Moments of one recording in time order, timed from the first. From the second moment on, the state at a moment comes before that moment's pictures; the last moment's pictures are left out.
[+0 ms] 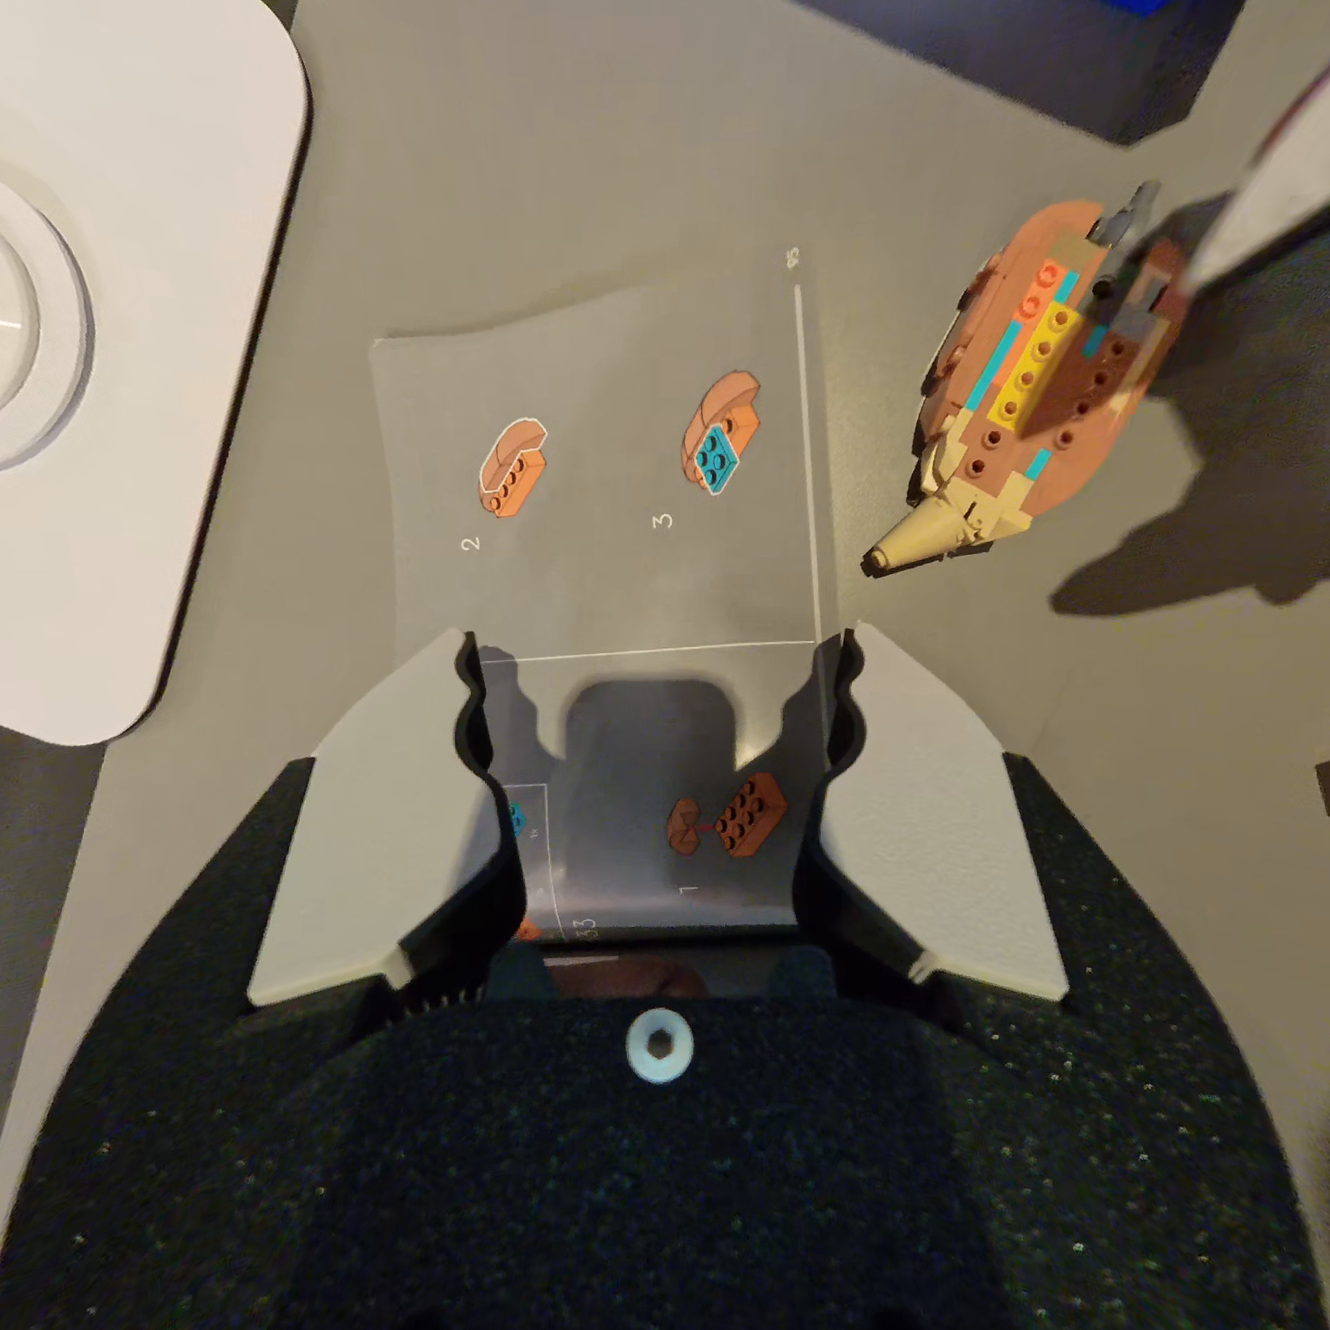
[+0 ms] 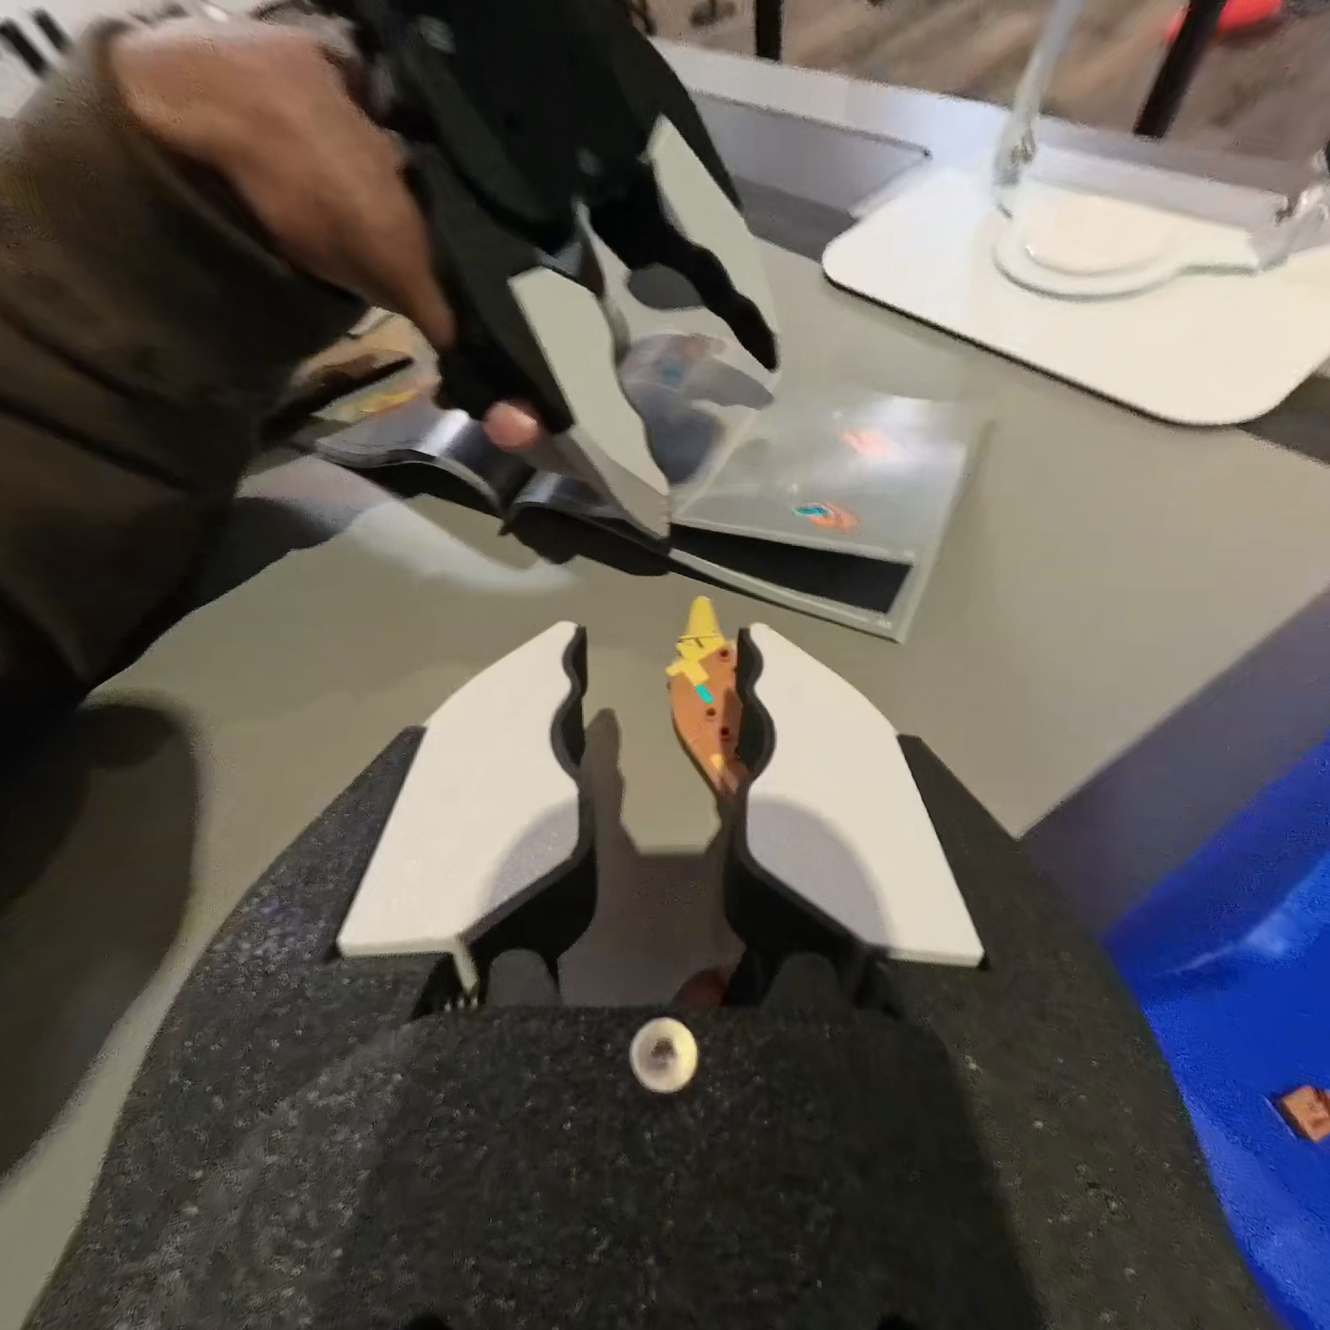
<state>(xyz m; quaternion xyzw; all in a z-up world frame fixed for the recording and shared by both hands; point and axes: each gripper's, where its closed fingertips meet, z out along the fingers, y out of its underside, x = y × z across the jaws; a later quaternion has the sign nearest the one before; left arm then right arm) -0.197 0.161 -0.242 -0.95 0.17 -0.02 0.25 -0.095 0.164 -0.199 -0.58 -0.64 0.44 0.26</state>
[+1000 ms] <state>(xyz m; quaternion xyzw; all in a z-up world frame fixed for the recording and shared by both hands) -0.200 0.157 -0.237 -0.95 0.17 -0.03 0.26 -0.159 0.175 -0.226 -0.62 -0.62 0.42 0.23</state>
